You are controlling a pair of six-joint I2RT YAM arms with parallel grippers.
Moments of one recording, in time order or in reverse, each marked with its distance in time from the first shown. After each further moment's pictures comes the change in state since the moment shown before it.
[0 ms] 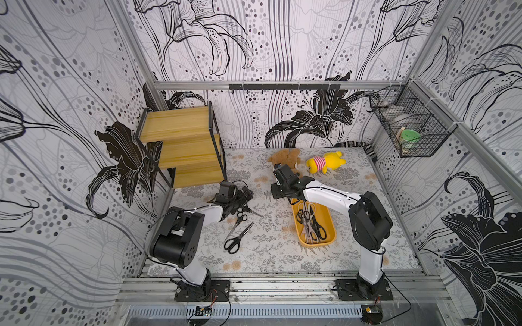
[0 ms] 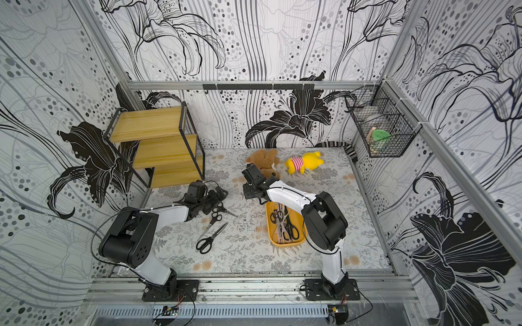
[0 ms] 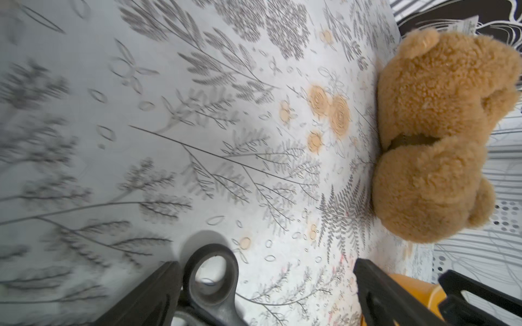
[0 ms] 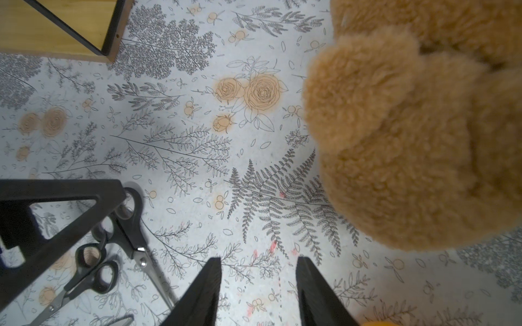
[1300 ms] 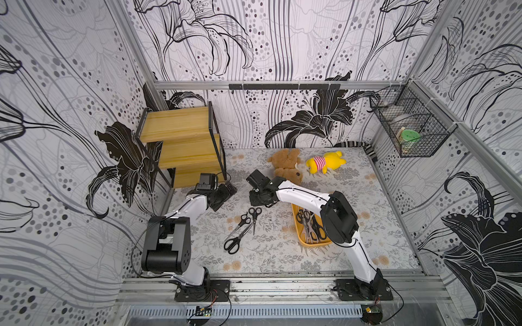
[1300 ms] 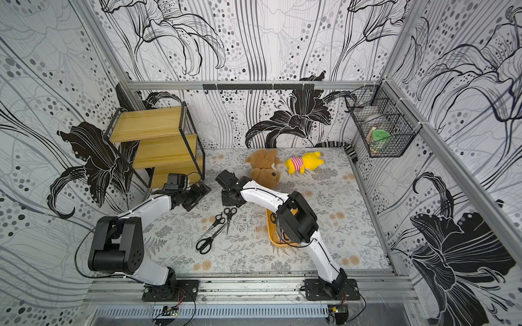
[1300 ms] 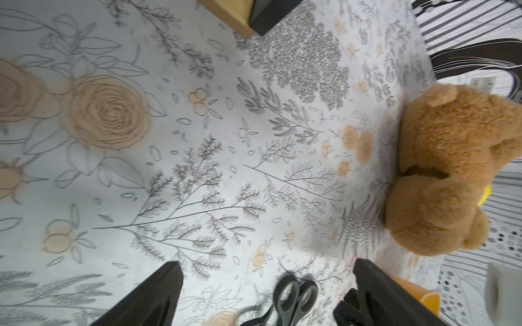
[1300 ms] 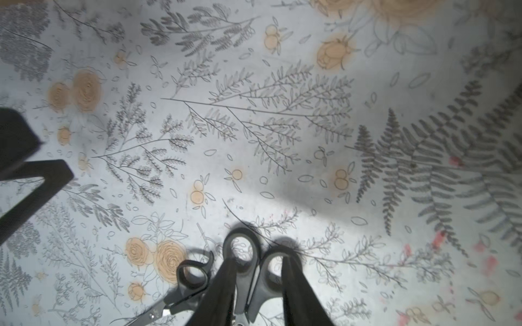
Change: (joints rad) left arm 0.251 -0.104 0.169 -0.476 0.061 0.208; right arm 0.151 0.313 0.442 -0.312 -0.070 0.283
